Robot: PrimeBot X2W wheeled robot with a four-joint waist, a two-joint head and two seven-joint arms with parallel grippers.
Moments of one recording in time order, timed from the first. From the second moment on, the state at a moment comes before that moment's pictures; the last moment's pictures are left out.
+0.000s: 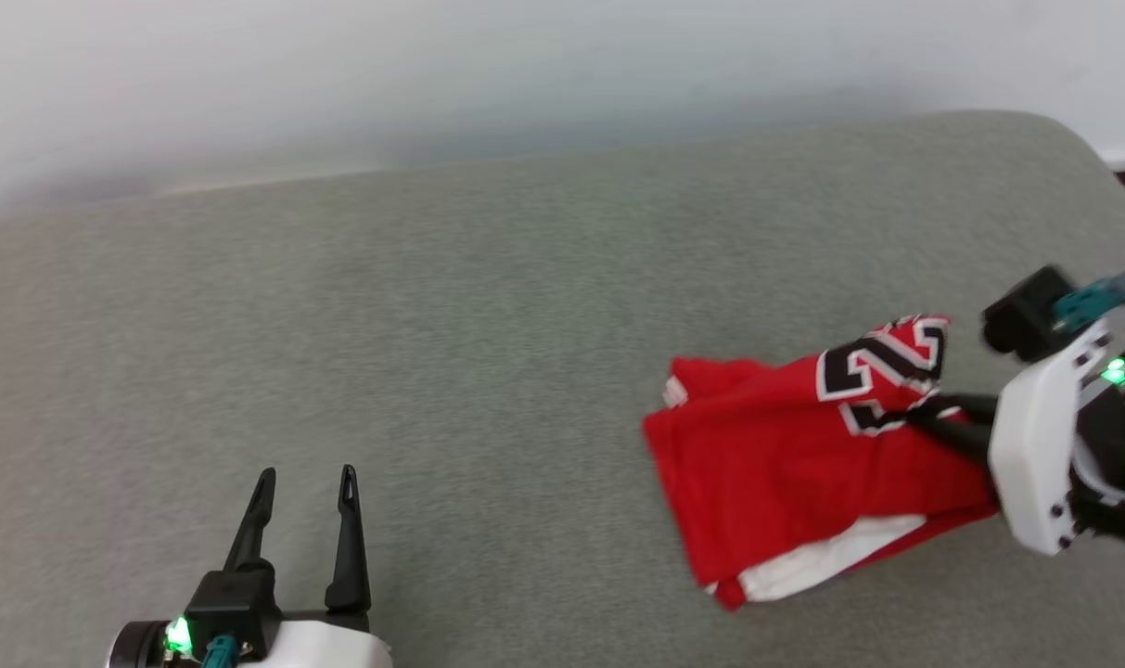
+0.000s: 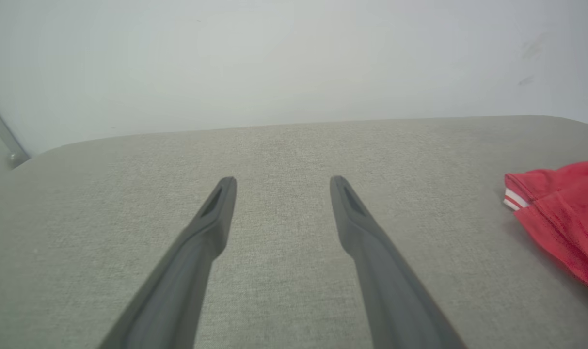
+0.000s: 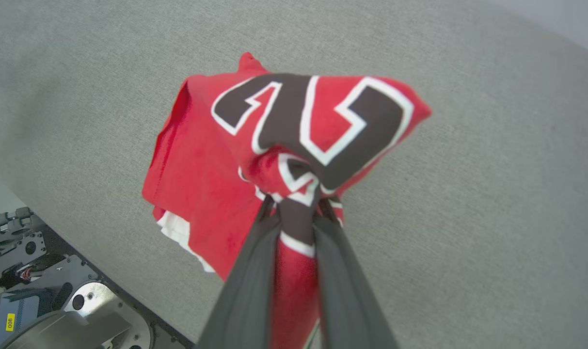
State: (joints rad) left arm 0.08 0.05 -0.03 0.02 -0.06 0.05 -0.26; right arm -0.55 -0.81 0.69 -0.01 0.94 0.13 0.62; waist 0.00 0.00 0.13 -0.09
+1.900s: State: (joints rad) left arm 0.04 0.06 -0.01 -0.05 -0.05 0.05 -0.26; right arm -0.67 -0.54 -0.06 0.43 0.18 0.13 -0.22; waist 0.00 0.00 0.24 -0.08
